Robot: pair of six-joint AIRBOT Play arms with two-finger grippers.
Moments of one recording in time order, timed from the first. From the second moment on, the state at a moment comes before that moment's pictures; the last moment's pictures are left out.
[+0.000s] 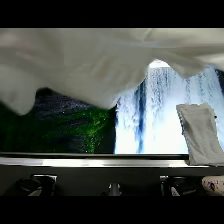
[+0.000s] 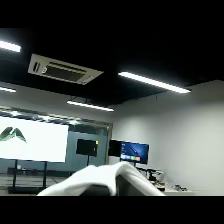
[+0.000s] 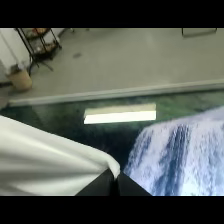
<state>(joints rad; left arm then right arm) -0.29 -0.88 1.94 1.43 -0.52 -1.62 0.17 -0.66 1.66 -1.46 1.25 1.79</state>
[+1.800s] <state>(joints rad) -0.22 -0.96 0.40 0.96 -1.09 -1.83 0.07 -1.47 1.52 -1.36 1.36 1.71</state>
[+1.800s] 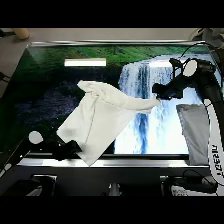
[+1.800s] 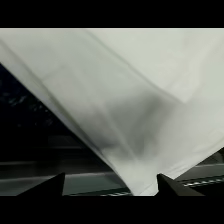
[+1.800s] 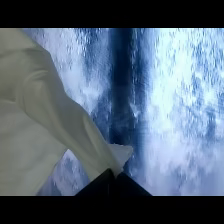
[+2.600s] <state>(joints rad) -0.26 -0.73 1.00 0.98 -0.79 -1.57 0.06 -1.13 1.73 -1.60 1.18 1.78</state>
